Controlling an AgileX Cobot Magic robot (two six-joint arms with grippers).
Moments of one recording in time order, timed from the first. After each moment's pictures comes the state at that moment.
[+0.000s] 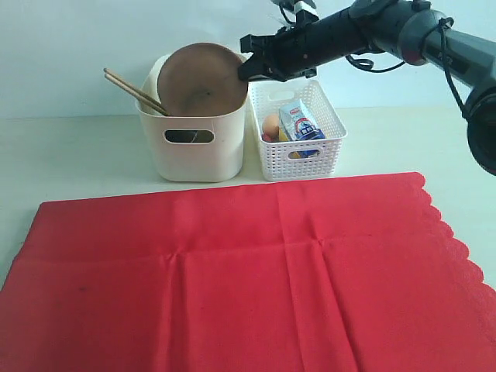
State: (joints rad) left arm 0.03 0.01 0.00 -0.17 0.37 0.26; right arm 0.23 2.52 -2.34 0.95 0.88 -0.55
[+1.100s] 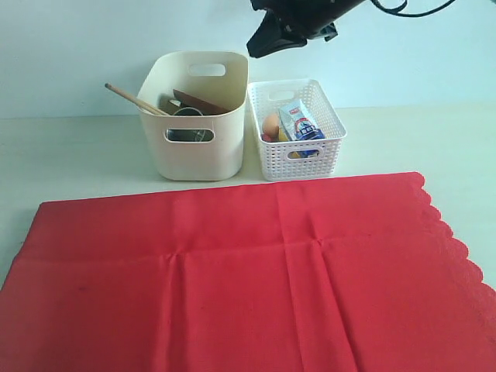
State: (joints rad) left arm 0.03 0.01 0.00 -0.17 0.37 0.26; right arm 0.23 2.31 -2.34 0.75 1.21 -0.40
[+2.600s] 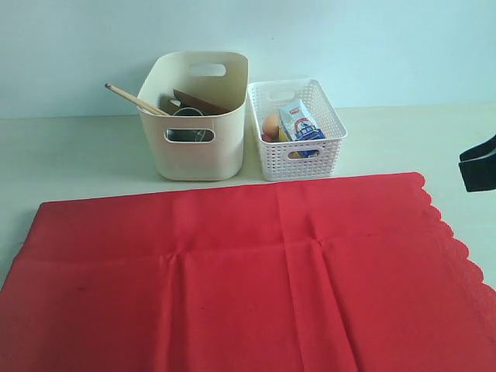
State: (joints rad) left arm 0.03 0.01 0.00 -0.17 0.37 0.26; right arm 0.23 0.97 -0.75 0.19 0.69 -0.23
